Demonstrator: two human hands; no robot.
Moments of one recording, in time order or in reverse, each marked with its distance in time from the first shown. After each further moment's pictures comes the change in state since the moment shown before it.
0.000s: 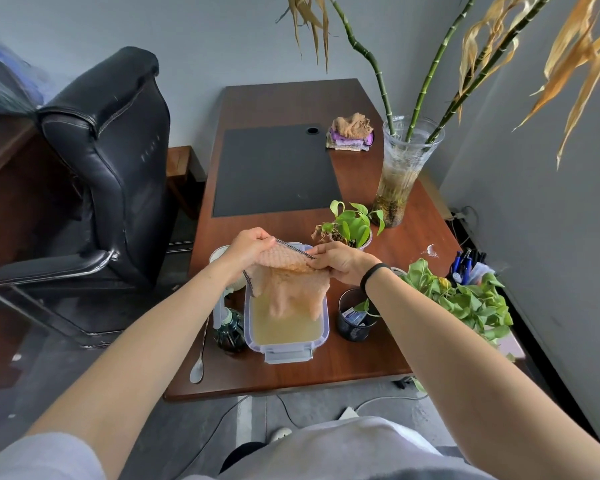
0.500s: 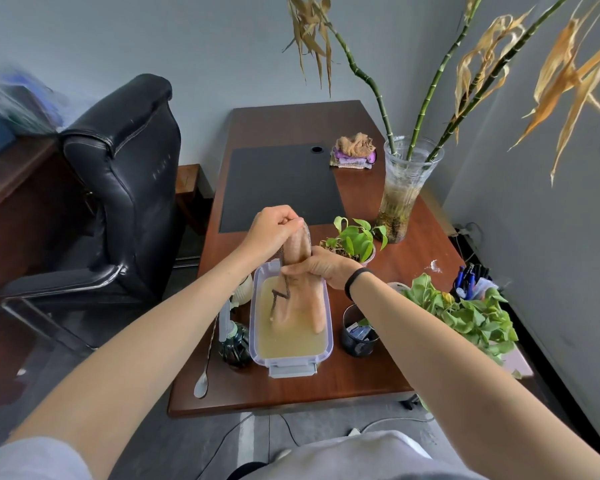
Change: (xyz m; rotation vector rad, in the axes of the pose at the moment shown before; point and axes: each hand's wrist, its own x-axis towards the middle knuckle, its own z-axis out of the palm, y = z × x) left_hand -0.010 0.071 0.000 0.155 0.152 0.374; right_hand -0.004 -0.030 0.037 -0.228 -0.057 -0.096
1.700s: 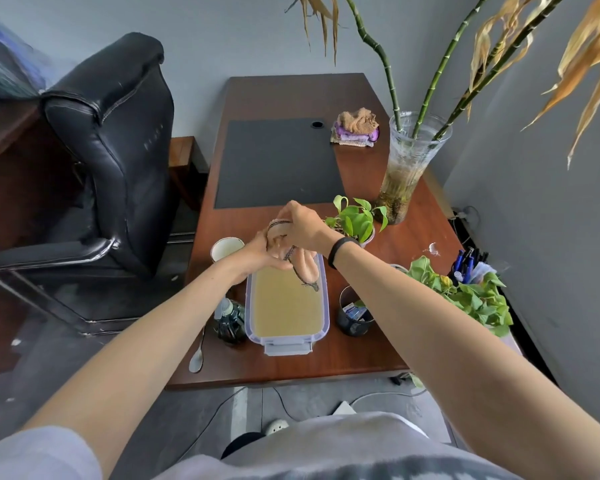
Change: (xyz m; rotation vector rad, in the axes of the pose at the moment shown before) left_hand -0.028 -0.078 0.020 -0.232 -0.389 -0.453; right_hand 0.006 -0.032 0.020 -0.764 0.293 -0.236
